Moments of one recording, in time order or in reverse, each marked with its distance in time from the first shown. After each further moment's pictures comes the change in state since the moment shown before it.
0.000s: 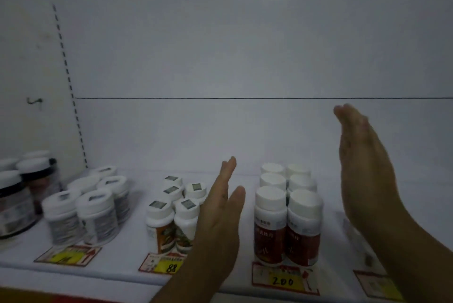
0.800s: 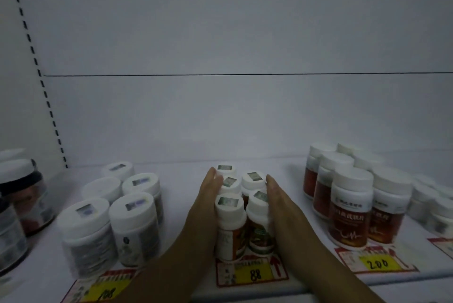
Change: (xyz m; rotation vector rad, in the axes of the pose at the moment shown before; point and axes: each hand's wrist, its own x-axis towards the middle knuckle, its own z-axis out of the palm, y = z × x) left_hand 0.056 -0.098 -0.132 -0.521 -0.269 -0.626; right_hand -0.099 0.085 0.169 -0.250 -0.324 0.383
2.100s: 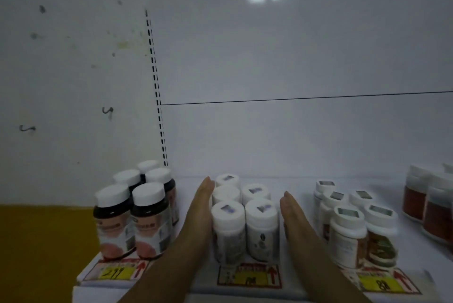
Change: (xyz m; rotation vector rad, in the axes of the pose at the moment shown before) left_hand -0.065 0.094 -0.140 0.054 0.290 0.111; right_hand -0.019 -0.058 0.143 0.048 -0.083 -0.068
